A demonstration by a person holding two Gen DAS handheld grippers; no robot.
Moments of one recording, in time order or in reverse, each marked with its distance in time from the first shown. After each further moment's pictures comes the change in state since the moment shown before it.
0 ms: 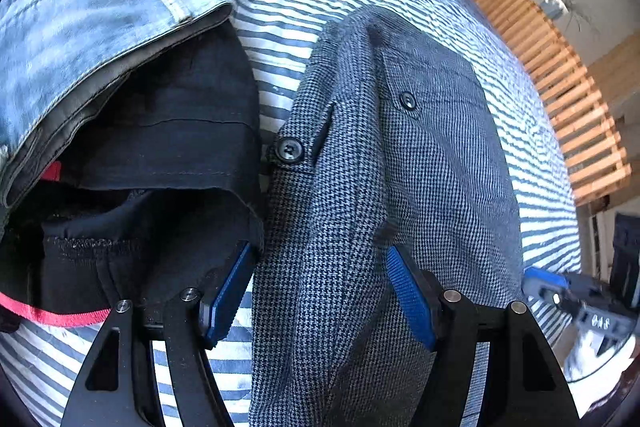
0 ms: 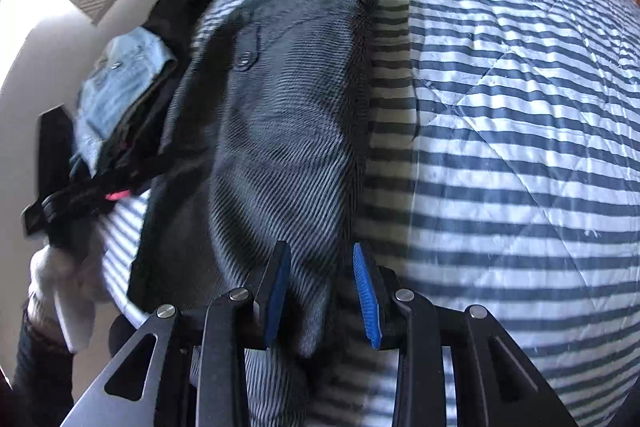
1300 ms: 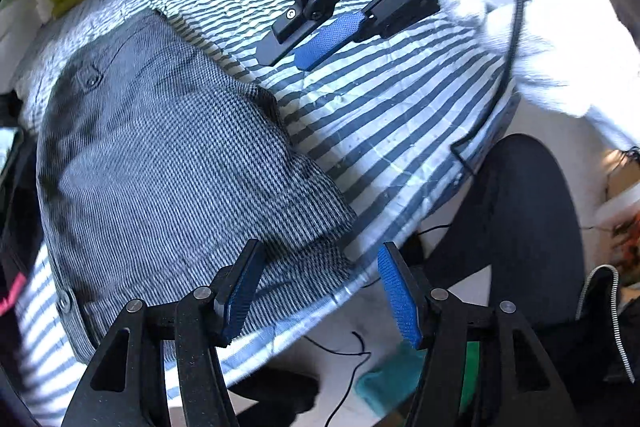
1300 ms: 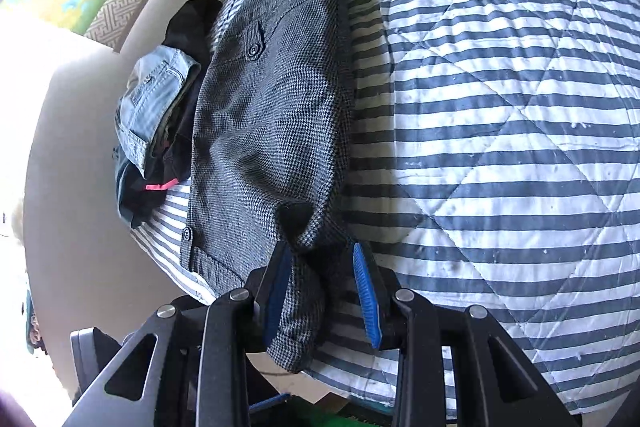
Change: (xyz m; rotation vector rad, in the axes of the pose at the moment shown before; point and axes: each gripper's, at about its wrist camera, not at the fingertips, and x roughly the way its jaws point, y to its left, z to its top) left arm -0.027 -0.207 -0.198 0.740 0.063 -0.034; right arm -0.042 -0.033 -0.052 0.134 0.033 0.198
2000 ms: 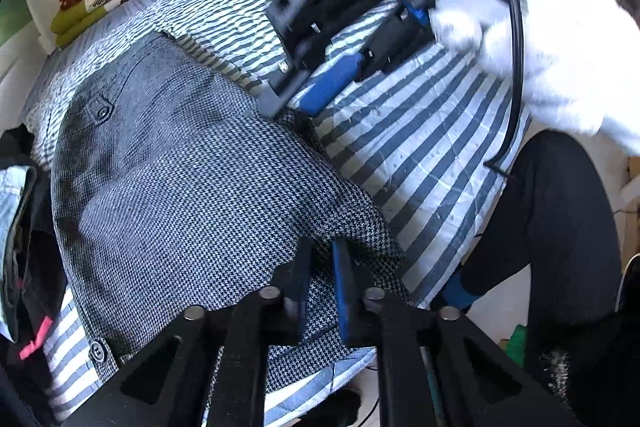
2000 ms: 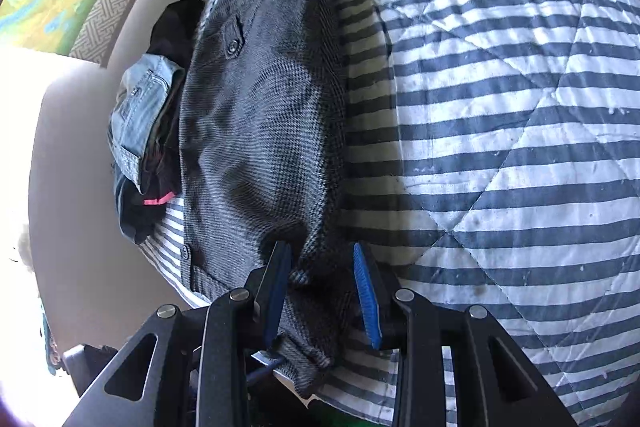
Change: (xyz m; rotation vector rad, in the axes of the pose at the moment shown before) left arm 0.019 0.018 0.016 0.061 -0.029 0.063; right arm 0.036 -0.012 0.016 0.083 0.050 0.041
